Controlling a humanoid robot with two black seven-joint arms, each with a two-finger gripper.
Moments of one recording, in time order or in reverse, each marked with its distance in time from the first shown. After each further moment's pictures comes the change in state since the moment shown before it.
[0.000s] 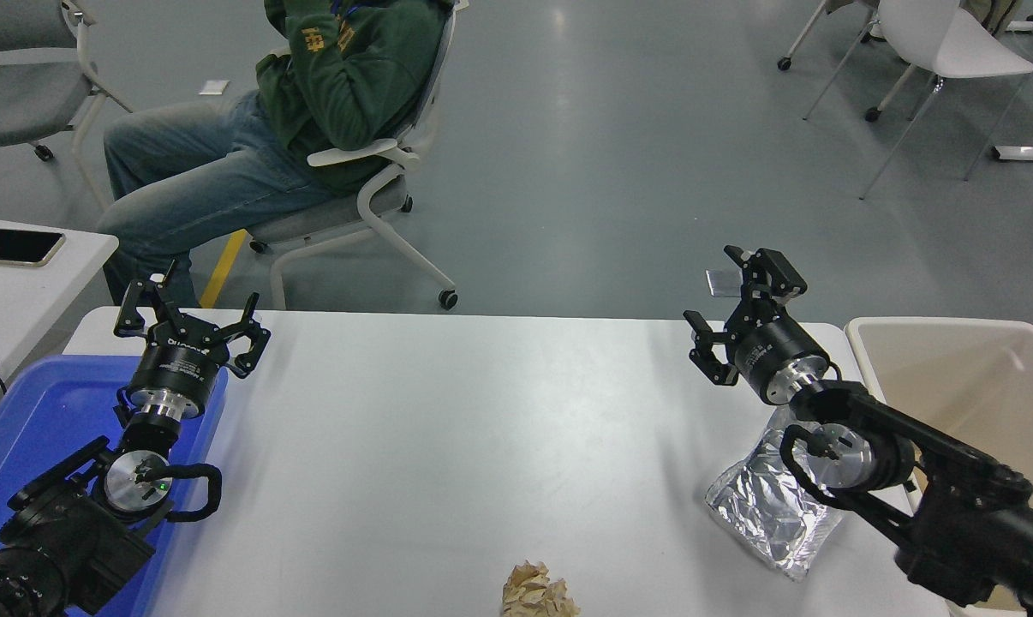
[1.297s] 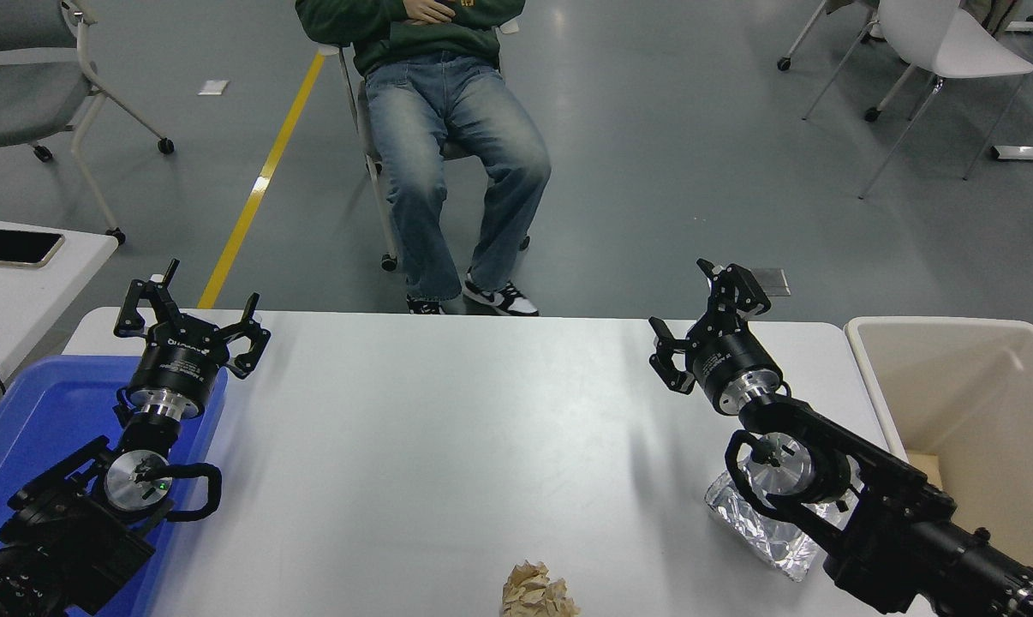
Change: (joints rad) left arm 0.000 0.000 0.000 0.000 0.000 0.000 0.000; right arm -0.008 0.105 0.044 -0.120 -0.012 0.000 0.017
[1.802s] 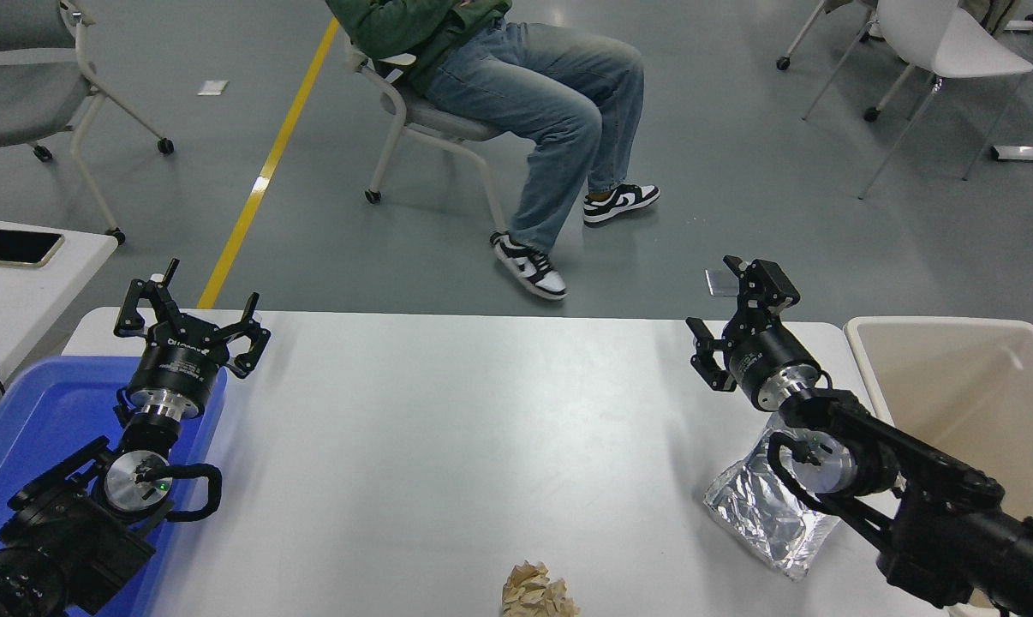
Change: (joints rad) left arm 0.000 0.000 0.000 0.000 0.000 0.000 -0.001; right arm 0.083 -0.205 -0.212 0.012 -0.136 -0.009 -0.009
